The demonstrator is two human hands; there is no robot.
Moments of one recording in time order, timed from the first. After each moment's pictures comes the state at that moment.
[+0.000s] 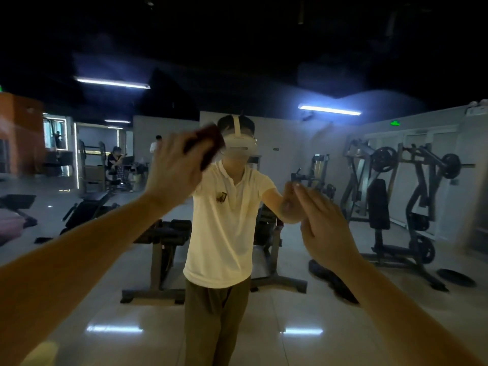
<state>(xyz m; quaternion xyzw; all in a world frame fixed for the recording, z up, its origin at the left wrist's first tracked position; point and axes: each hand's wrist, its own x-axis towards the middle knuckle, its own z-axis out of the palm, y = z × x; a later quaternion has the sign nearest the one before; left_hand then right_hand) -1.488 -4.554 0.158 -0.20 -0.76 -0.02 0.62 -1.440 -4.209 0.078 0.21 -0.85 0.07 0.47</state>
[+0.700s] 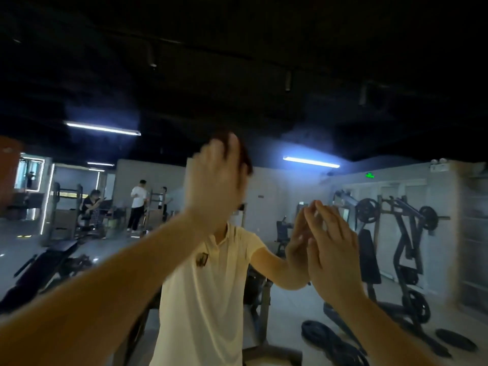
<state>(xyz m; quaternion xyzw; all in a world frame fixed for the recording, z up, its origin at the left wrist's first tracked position) -1.511 -4.506 0.246 -0.12 -0.70 -0.07 0.70 -1.491 -4.252 0.141 0.12 -0.76 0.02 0.63</state>
